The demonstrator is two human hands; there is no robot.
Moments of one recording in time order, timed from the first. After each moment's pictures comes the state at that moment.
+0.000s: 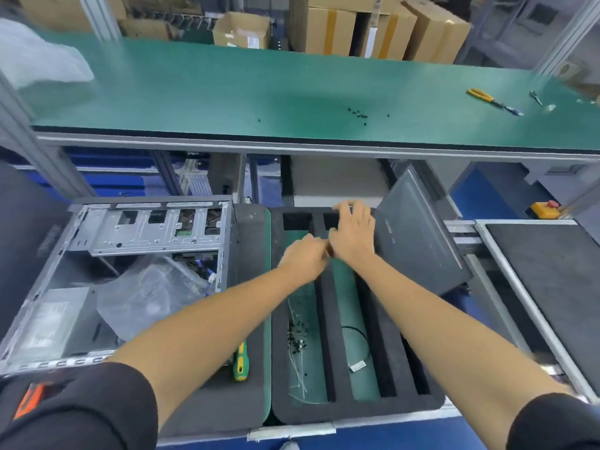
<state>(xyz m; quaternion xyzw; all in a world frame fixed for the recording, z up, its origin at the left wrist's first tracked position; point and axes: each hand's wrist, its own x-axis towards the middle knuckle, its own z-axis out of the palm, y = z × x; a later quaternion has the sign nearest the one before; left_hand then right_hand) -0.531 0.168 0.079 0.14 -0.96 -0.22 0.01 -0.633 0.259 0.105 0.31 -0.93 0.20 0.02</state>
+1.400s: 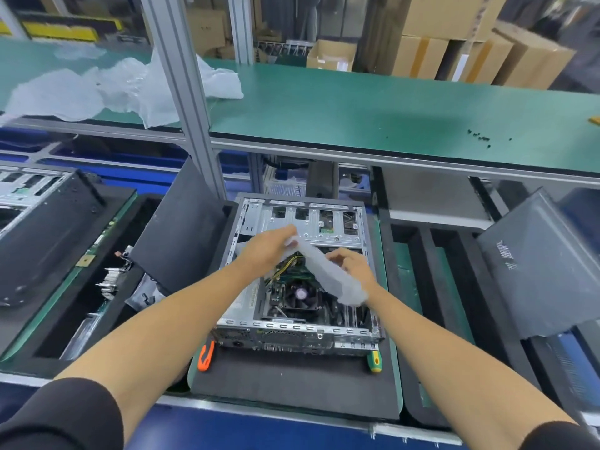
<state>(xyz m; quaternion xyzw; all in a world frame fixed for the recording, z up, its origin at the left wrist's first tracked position) -0.237 -0.094 0.106 0.26 -0.90 -0.33 0.08 -0.378 0.092 0.084 0.26 -0.74 0.52 -0.35</state>
